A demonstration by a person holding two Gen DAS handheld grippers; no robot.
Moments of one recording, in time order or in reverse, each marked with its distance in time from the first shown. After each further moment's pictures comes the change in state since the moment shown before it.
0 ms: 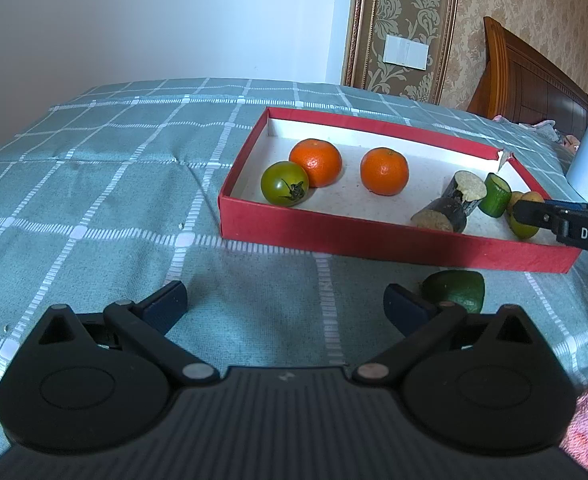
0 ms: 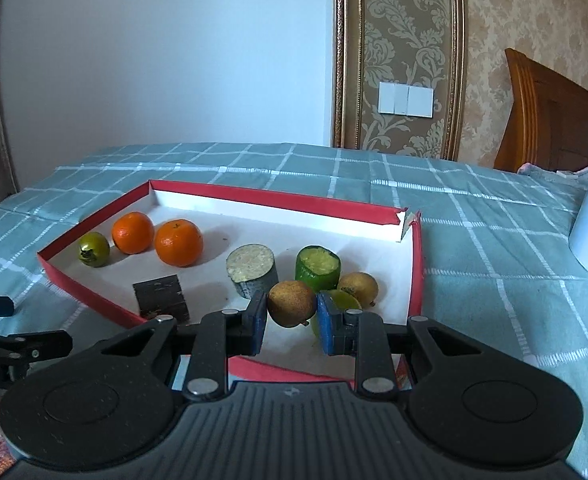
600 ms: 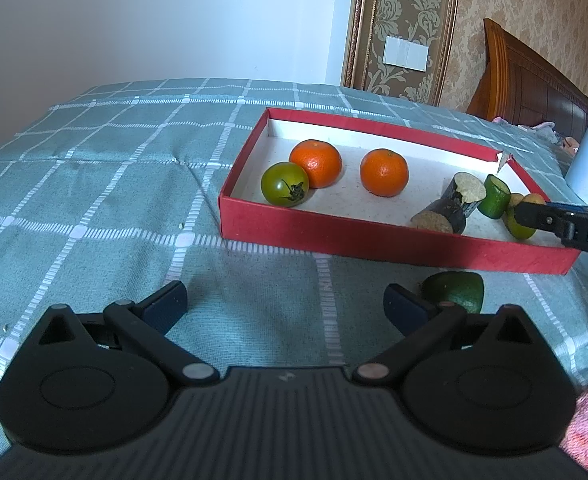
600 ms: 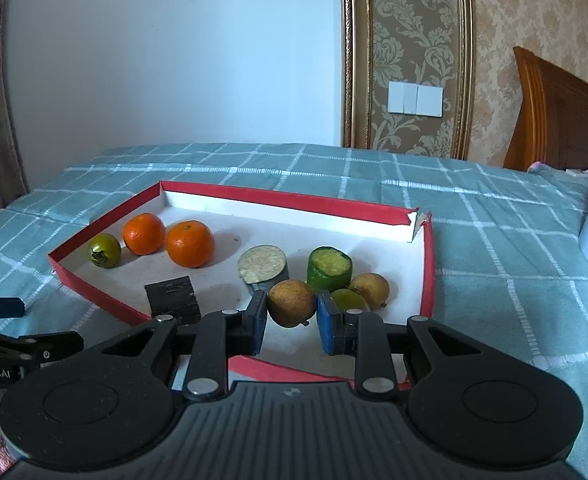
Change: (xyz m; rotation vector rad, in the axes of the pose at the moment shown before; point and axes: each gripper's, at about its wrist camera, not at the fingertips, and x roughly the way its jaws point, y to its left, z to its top) left arm 0.000 0.000 0.000 -0.005 -0.002 -0.003; right arm -0.005 -0.001 0.000 0.012 -0.007 0.031
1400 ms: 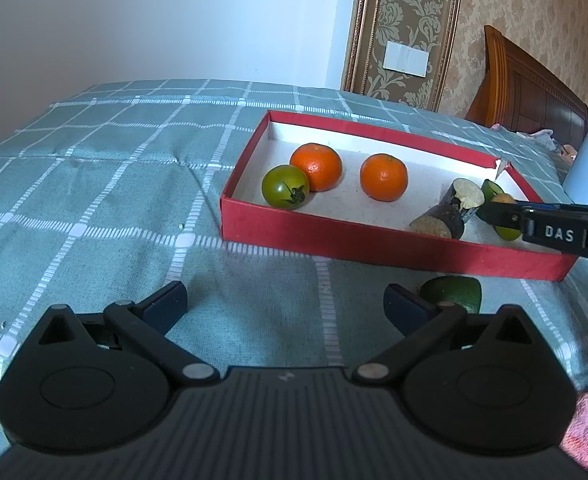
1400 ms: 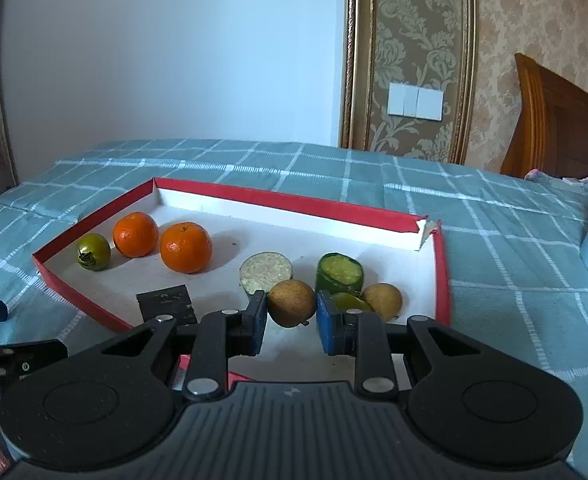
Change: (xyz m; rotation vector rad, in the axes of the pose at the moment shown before) left arm -0.001 0.003 0.000 -0.018 -0.009 -0.011; right arm 0.024 0.016 0.008 -0.027 0.025 -0.019
